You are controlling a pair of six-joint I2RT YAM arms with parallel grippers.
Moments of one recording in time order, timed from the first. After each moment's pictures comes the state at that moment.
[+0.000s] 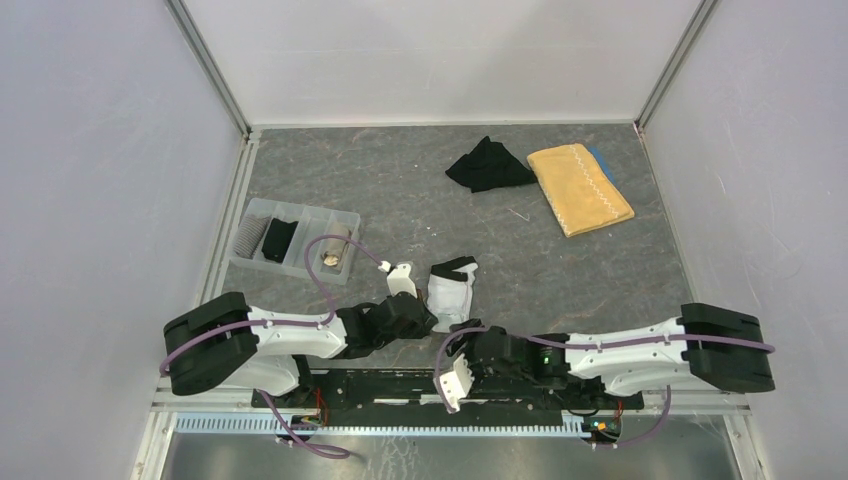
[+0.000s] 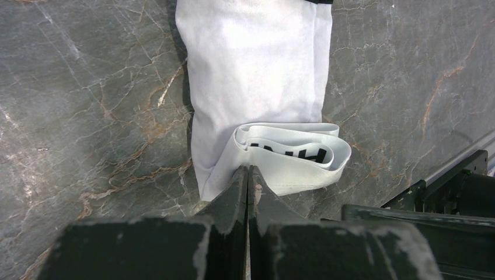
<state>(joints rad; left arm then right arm) -1.15 1.31 0.39 0.22 -0.33 -1.00 1.43 1.11 0.34 0.12 0.18 -0.91</state>
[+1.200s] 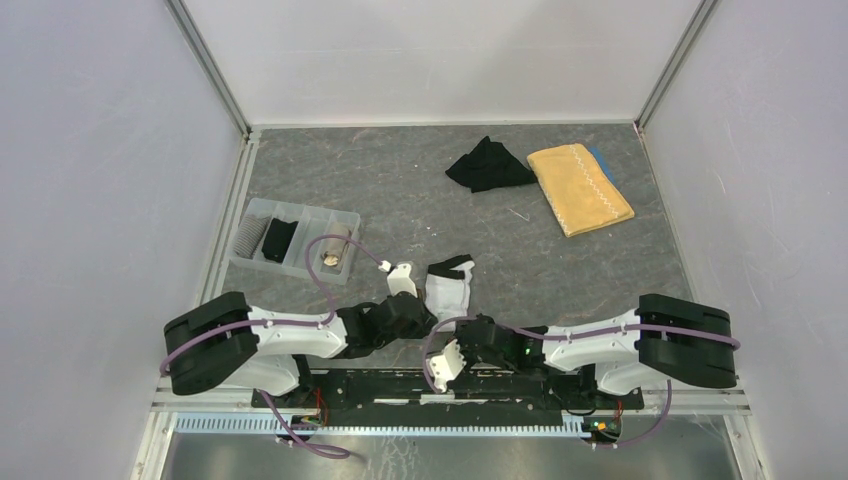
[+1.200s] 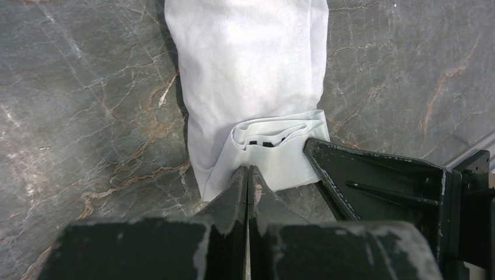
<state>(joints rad) -1.15 1.32 0.40 0.21 -0.33 -1.00 1.34 1.35 0.36 0.24 0.29 -0.98</state>
